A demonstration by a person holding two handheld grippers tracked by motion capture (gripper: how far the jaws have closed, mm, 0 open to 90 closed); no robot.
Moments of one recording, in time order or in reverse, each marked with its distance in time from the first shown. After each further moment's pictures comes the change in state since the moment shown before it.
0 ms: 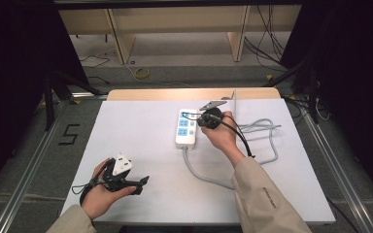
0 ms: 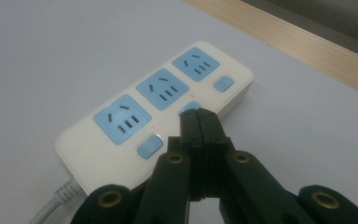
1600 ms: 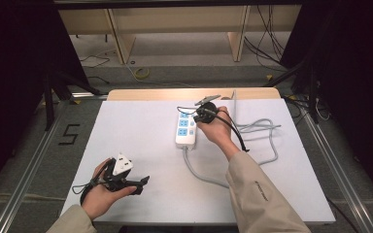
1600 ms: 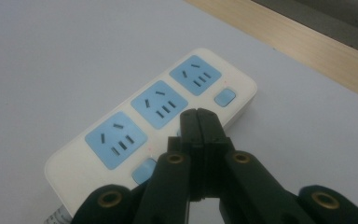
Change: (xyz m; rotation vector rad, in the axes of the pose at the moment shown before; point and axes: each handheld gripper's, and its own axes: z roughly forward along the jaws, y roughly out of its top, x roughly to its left) left arm 0.000 0.000 0.001 -0.002 -0.006 -0.003; right arm -0.002 0.017 0.016 0.045 0.002 0.014
